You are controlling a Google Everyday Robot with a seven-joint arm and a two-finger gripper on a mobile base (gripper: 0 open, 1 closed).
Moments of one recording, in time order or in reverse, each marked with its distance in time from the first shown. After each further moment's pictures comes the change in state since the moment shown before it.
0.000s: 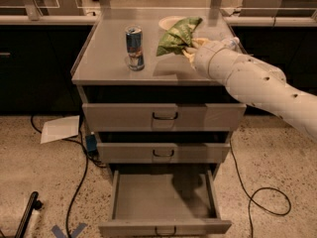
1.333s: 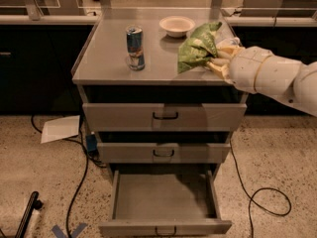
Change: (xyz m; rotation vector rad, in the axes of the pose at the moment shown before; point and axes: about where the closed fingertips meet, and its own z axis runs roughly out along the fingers) arm -0.010 -0.001 -0.114 -0.175 -0.063 -0.088
